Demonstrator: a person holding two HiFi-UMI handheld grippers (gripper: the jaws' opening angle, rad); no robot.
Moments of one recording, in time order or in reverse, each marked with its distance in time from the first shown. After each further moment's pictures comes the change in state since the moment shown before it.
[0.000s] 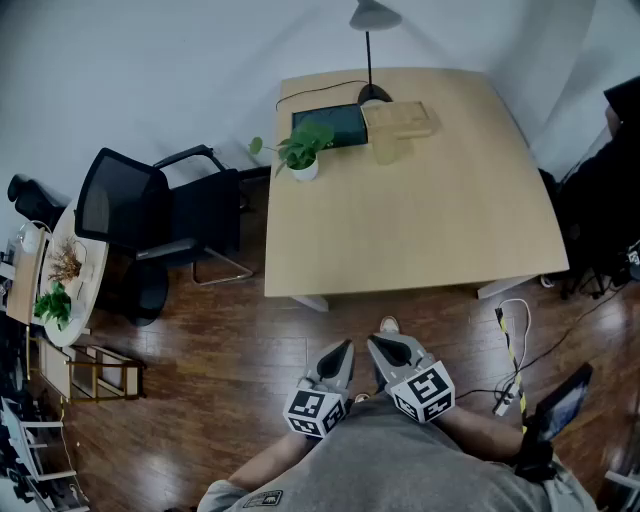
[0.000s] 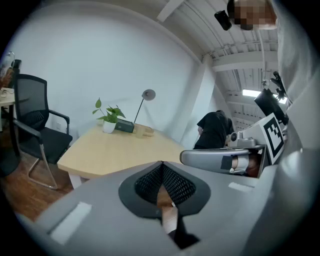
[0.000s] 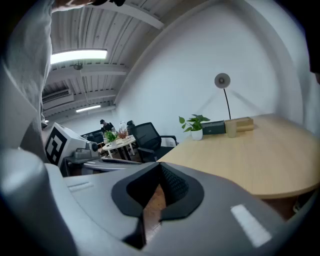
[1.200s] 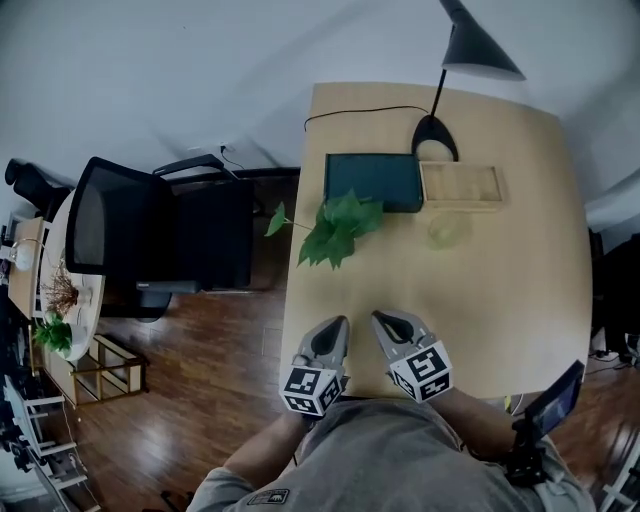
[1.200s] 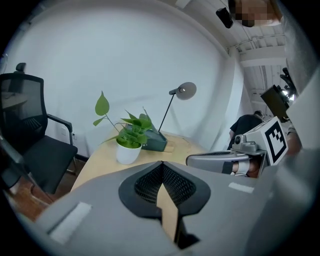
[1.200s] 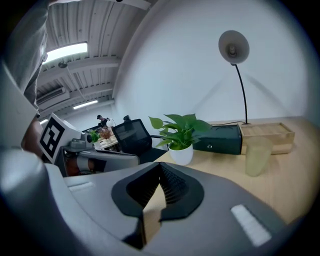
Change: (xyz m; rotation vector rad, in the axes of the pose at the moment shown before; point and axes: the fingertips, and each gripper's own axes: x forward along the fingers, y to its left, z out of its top) left arm 0.219 0.210 0.144 -0.069 0.033 0.166; right arm 0.239 -0.207 0.117 -0.013 0.121 0.050
